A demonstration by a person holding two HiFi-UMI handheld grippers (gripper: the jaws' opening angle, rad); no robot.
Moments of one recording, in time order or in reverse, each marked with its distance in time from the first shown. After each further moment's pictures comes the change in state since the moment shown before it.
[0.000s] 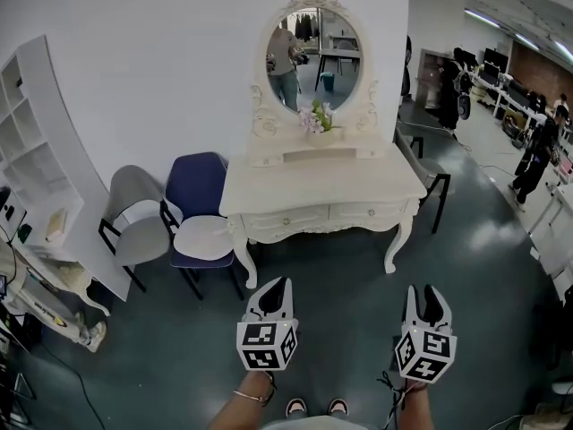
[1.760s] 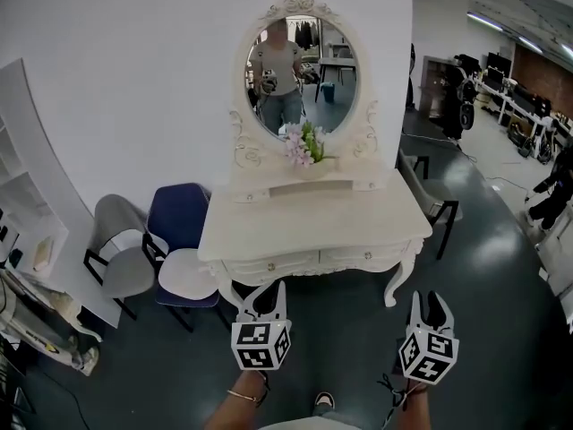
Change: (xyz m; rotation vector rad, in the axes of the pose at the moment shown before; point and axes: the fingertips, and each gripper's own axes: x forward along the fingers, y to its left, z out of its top) left arm 0.207 0.026 0.033 0.035 0.009 0.027; right arm 0.203 -0.068 0.023 0.058 0.019 -0.039
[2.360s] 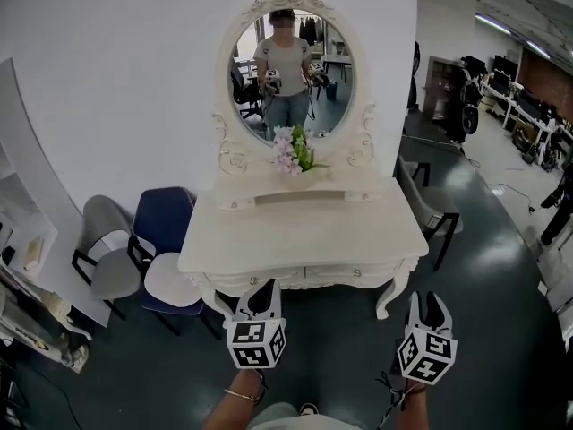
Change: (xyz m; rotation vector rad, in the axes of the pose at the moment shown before) left arm 0.096 -0.012 0.000 -0.026 0.014 0.050; right arm 0.096 -0.046 0.015 -0.013 0.018 0.017
